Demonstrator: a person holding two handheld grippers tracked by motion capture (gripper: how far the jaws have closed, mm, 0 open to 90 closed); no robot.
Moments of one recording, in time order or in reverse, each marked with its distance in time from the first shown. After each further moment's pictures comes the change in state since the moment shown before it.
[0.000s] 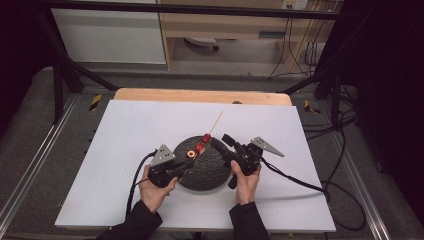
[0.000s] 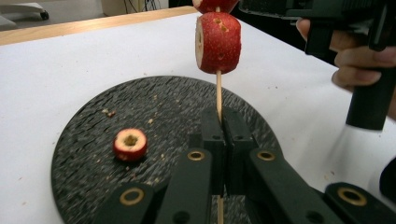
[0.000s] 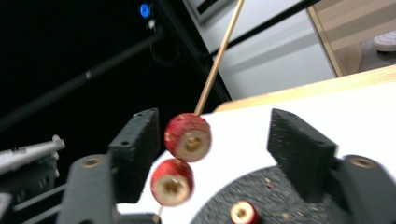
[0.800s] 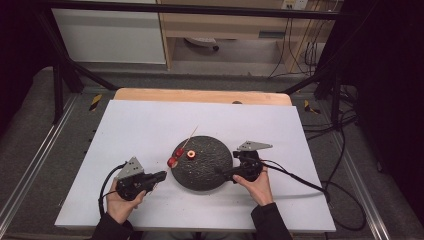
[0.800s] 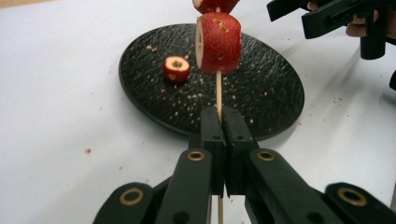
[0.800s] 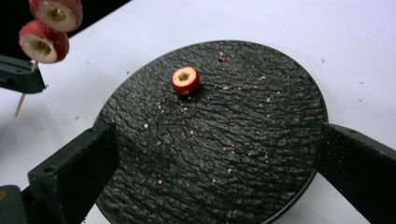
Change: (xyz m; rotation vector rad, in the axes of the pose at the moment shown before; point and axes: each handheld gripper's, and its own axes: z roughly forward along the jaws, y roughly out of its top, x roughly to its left) left arm 0.037 -0.045 -0.063 0.068 -0.004 0.014; right arm -0.021 -0.010 -0.004 0.557 -0.096 -0.285
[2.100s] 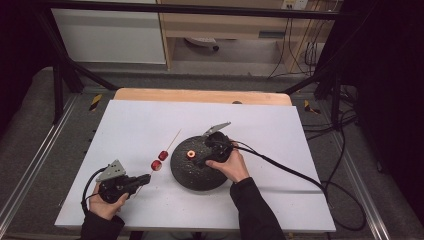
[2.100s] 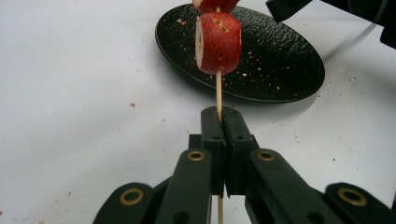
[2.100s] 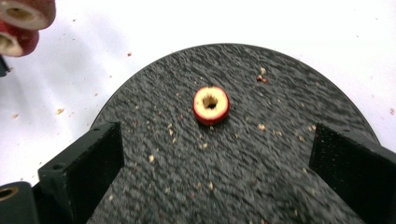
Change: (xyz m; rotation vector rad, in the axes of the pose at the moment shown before) left arm 0.028 -0.022 -0.026 0.024 0.007 -0.034; right arm 0.030 0.064 0.070 0.273 -0.009 -0.179
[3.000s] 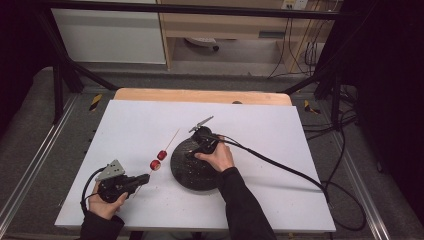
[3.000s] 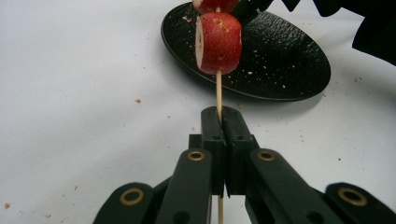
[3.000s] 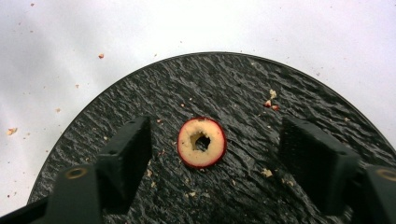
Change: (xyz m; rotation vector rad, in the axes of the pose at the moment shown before) left arm 0.003 -0.002 0.000 0.002 0.010 -0.015; right arm -0.006 0.025 0.046 0.110 -0.006 -0.011
